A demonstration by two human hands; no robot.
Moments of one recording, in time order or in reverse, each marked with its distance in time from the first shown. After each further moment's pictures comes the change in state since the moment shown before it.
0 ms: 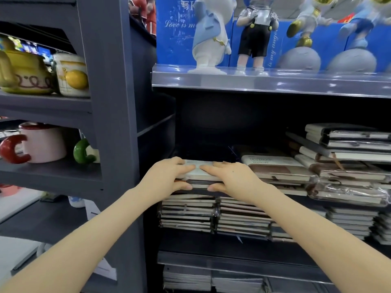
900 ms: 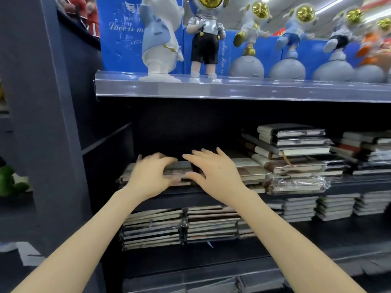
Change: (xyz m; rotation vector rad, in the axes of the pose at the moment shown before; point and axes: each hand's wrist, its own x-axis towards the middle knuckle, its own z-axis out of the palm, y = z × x) left_hand 0.060 0.033 0.004 -0.102 0.049 -0.050; right_hand -0.023 0.010 -0.025 0.050 0.349 0.227
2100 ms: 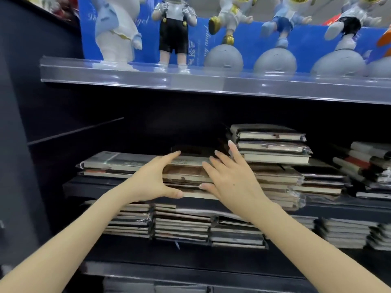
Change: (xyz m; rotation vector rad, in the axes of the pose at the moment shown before) left_hand 0.012 0.117 0.037 -0.325 -0.119 -0.129; right_hand -0.061 0.151 -0.022 -0.378 -0.077 -0.262
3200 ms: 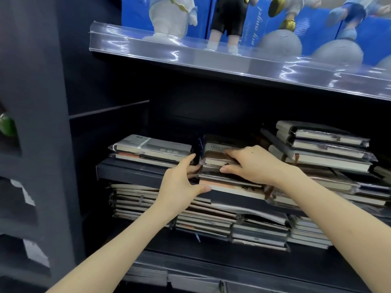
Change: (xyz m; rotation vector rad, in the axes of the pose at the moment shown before) left_hand -0.022 -0.037 0.036 -0.470 0.315 -0.136; right_hand 0.077 -0.010 0.002 0.269 -0.364 0.013
